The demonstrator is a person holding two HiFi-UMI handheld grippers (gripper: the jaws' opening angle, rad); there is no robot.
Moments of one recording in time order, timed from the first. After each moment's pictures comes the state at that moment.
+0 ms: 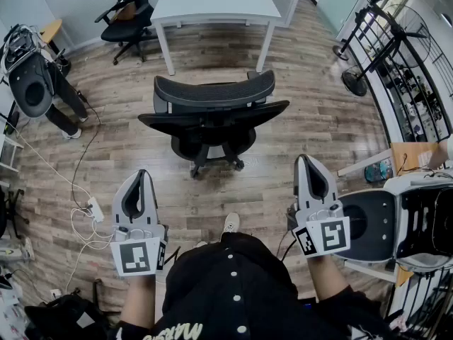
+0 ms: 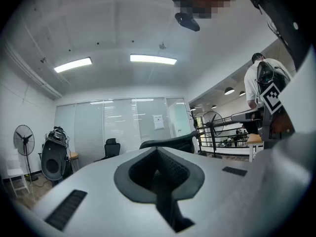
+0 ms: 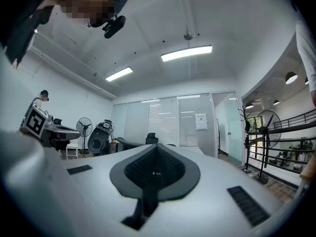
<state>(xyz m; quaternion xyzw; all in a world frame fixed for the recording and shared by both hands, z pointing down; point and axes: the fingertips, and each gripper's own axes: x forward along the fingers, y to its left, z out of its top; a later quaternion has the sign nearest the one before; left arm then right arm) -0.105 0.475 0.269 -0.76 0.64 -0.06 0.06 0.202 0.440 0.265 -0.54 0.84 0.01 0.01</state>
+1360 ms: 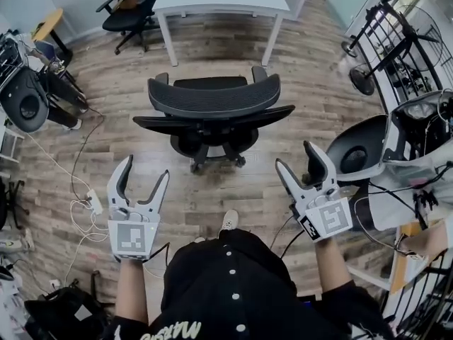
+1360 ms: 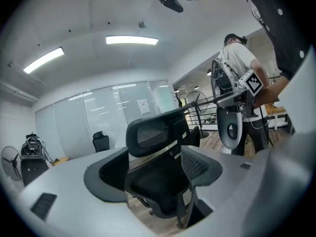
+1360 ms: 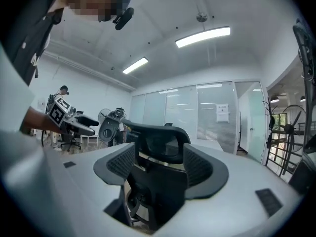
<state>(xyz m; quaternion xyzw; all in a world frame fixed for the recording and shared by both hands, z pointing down) -0.093 0.421 0.322 -0.80 0.57 -0.19 0.04 0.194 0.381 0.311 -0.43 0.90 0.01 -0.06</state>
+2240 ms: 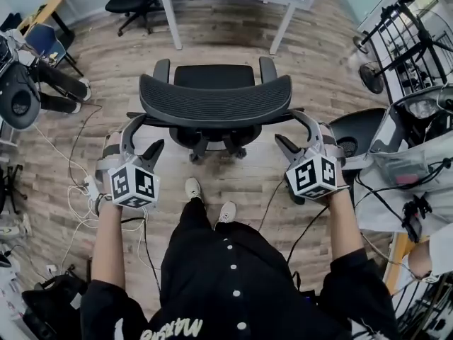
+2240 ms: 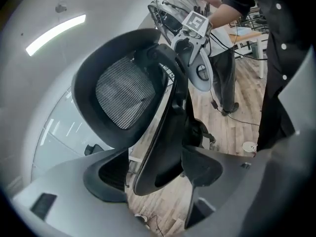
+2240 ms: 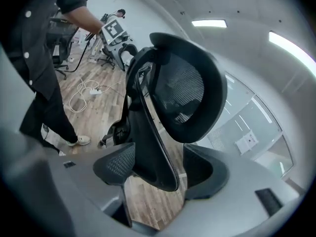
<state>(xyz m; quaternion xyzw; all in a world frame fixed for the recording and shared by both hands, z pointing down) -0.114 0.314 0.425 -0.74 0.41 -0.51 0.18 0.182 0.267 0.426 -0.27 0.83 0.24 -0.43</state>
